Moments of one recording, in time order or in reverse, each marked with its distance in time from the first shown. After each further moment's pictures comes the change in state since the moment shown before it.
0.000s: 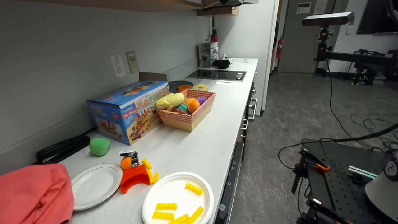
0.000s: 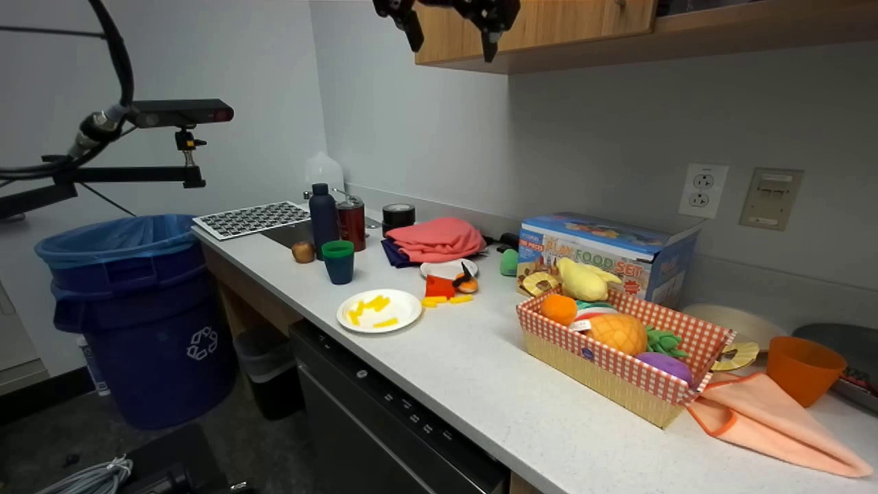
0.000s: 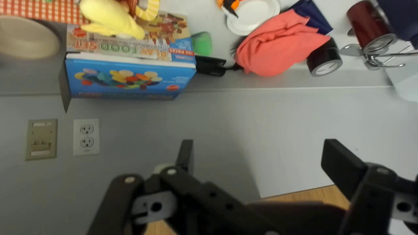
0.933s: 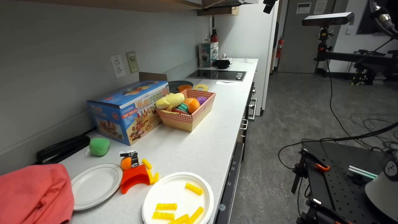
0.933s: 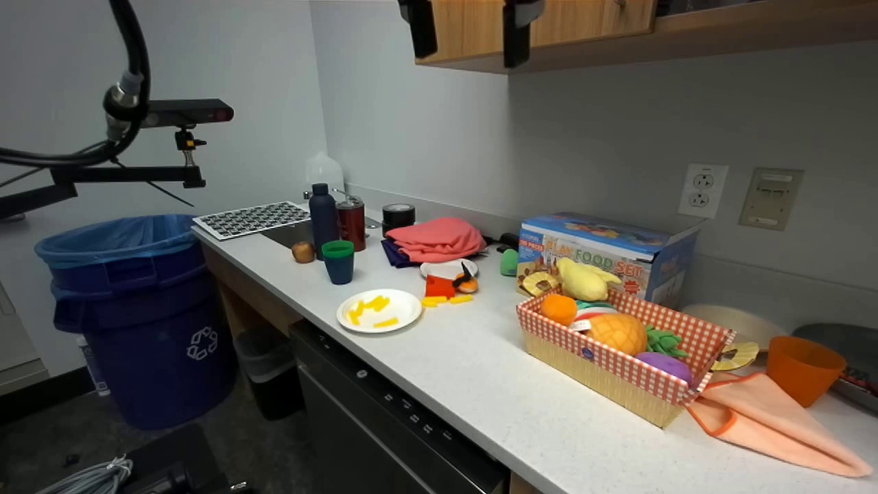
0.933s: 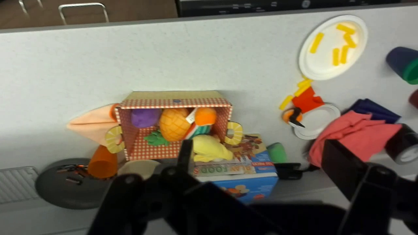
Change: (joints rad) arm -0.237 0.018 0.003 0.192 -0.376 -0.579 0.325
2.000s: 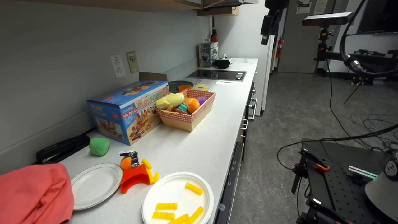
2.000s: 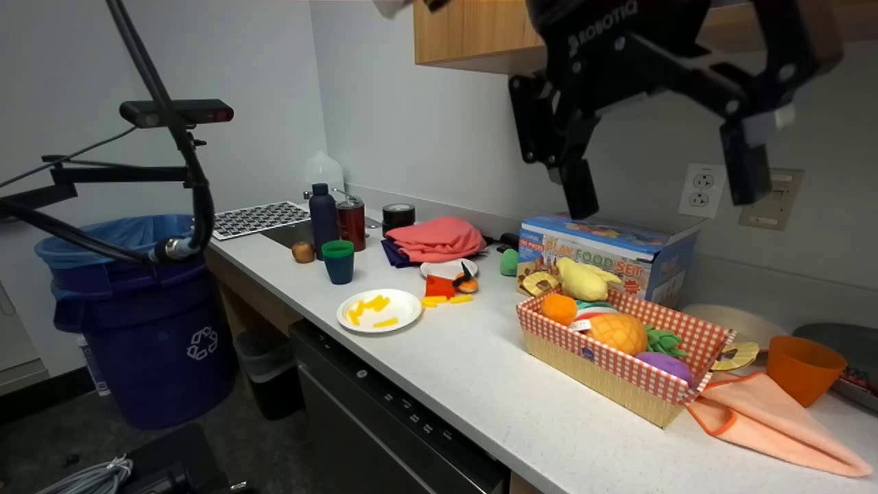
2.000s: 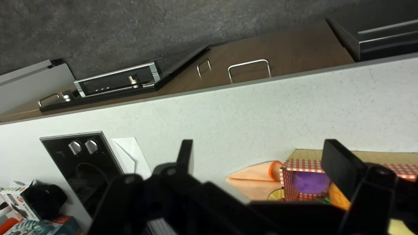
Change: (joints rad) arm -0.226 0.192 0.107 -0.077 -0.507 0.192 0.252
